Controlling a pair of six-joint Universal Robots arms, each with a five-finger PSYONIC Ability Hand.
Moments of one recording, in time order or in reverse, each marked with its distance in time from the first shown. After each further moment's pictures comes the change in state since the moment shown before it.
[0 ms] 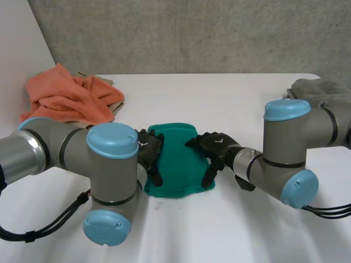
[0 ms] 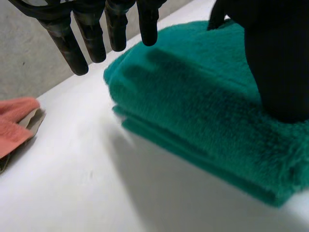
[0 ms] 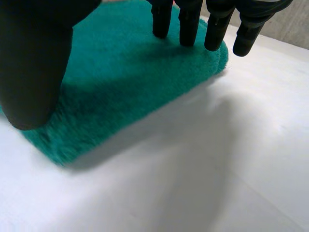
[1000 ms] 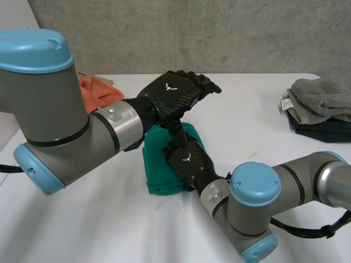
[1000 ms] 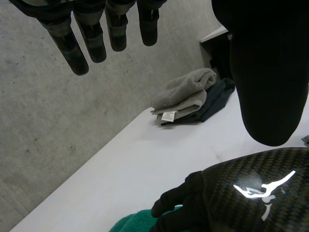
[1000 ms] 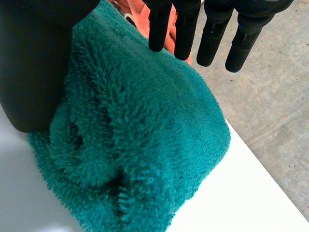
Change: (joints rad) left arm 0.108 0.246 0.189 -0.203 0.703 0.061; right arm 0.234 -0.056 0.356 -0.675 0.190 -0.328; left_hand 0.003 0.000 0.000 0.000 0.000; right_hand 0.146 0.138 0.163 0.164 0.140
